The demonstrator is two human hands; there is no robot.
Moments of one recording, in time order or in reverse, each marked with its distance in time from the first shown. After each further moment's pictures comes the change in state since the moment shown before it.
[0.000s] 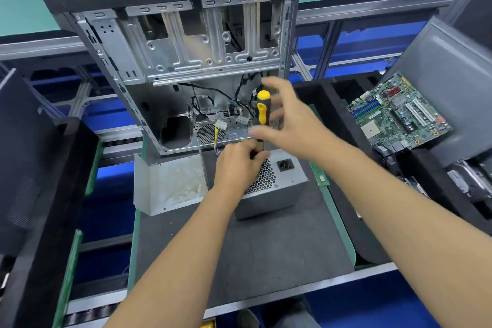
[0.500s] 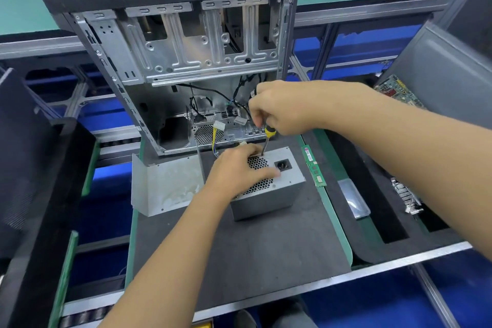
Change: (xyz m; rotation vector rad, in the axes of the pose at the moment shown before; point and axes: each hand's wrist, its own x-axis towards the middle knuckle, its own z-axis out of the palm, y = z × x) left_hand -0.006 -0.005 -0.012 0.056 -0.231 0.032; right_hand 0.032 -0.065 -0.038 -0.873 -0.584 -0.145
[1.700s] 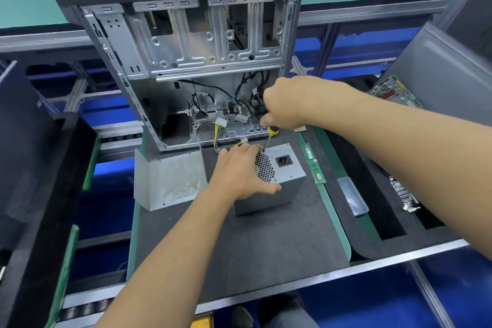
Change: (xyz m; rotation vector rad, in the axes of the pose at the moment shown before) left_hand -0.004 -0.006 0.011 0.317 -0.024 0.110; right_hand 0.009 -0.009 0.002 -0.240 -0.079 0.252
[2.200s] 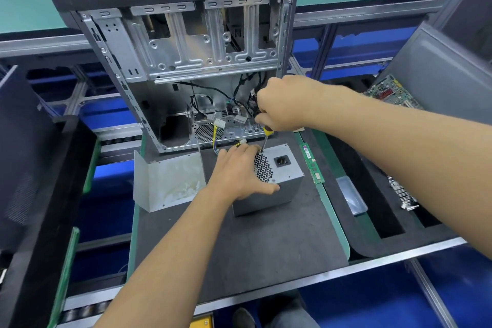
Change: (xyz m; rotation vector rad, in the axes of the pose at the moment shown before) left_hand 0.000 0.000 0.000 0.017 -0.008 0.008; right_hand -0.005 0.002 0.006 -0.005 0.232 -0.076
